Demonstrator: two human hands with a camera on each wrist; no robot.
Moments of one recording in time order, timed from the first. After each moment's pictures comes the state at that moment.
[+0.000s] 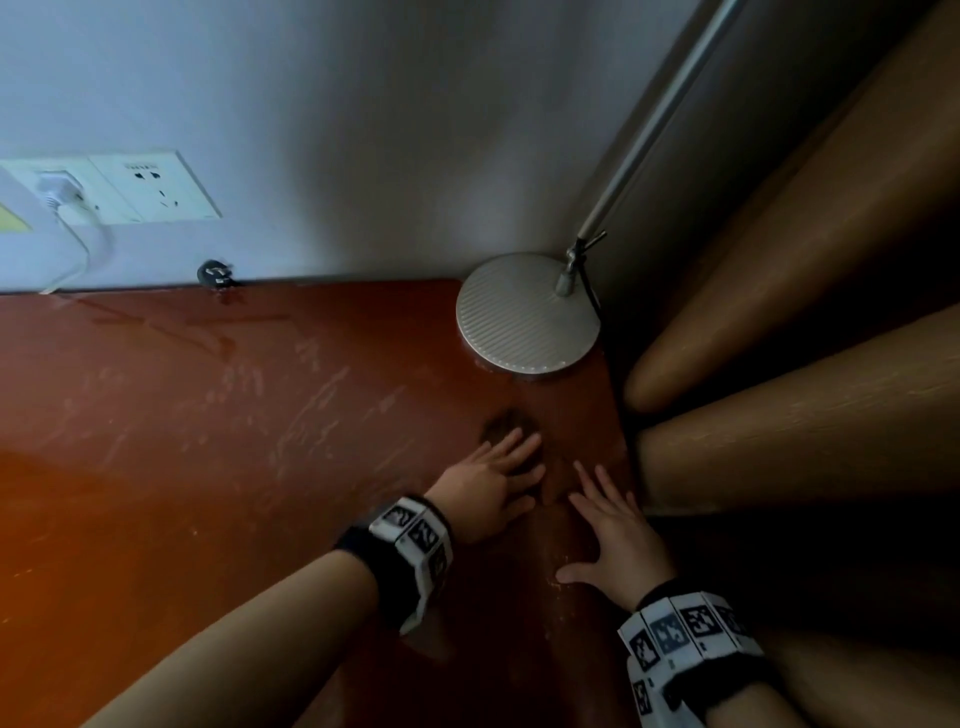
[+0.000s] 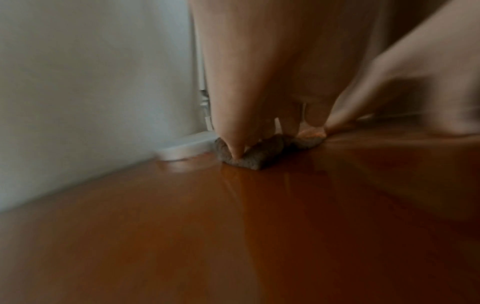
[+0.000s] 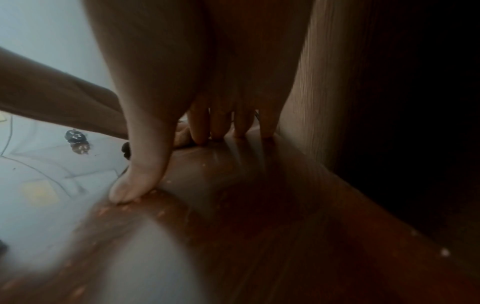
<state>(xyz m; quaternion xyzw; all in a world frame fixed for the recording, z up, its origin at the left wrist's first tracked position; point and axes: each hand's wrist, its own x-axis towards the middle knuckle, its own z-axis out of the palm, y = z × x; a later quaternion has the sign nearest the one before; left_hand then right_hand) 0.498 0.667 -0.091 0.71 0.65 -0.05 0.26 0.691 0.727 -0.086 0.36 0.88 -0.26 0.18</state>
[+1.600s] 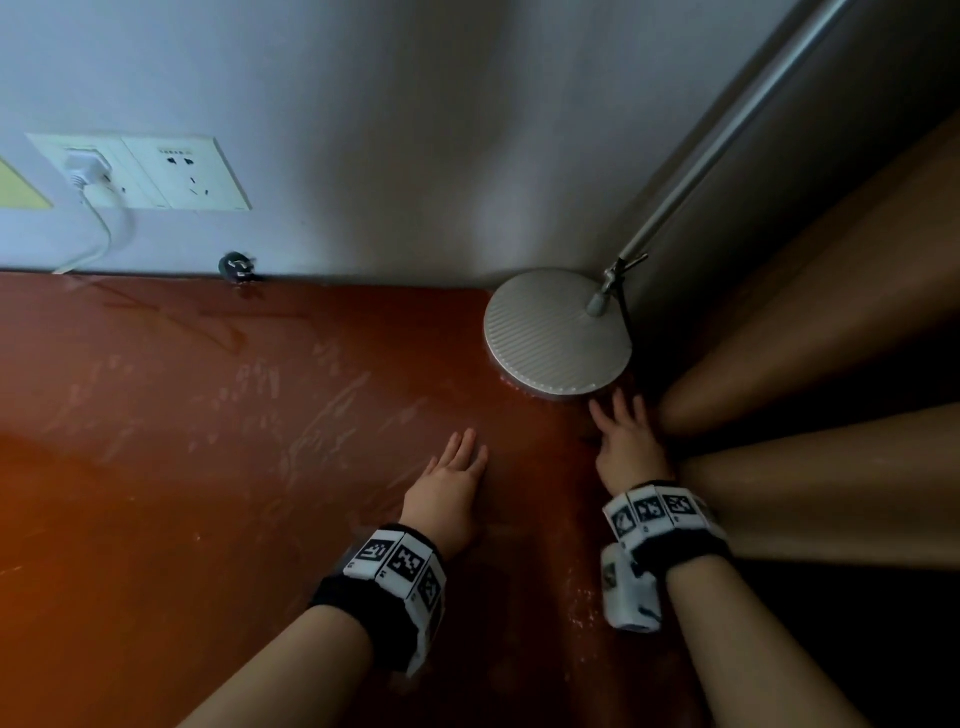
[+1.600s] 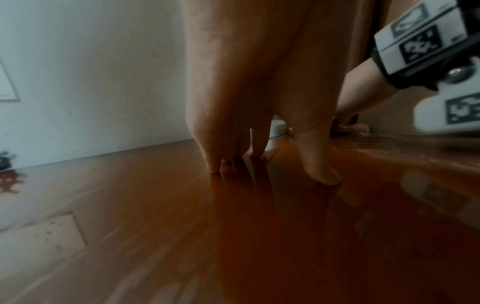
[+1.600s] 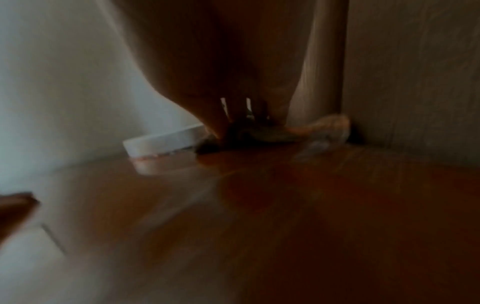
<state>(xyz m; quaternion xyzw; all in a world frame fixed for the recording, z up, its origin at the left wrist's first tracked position) 0.465 0.645 -0.091 0.54 0.79 0.02 0.30 0.612 0.810 -0.106 0.49 0.85 -0.16 0.07</state>
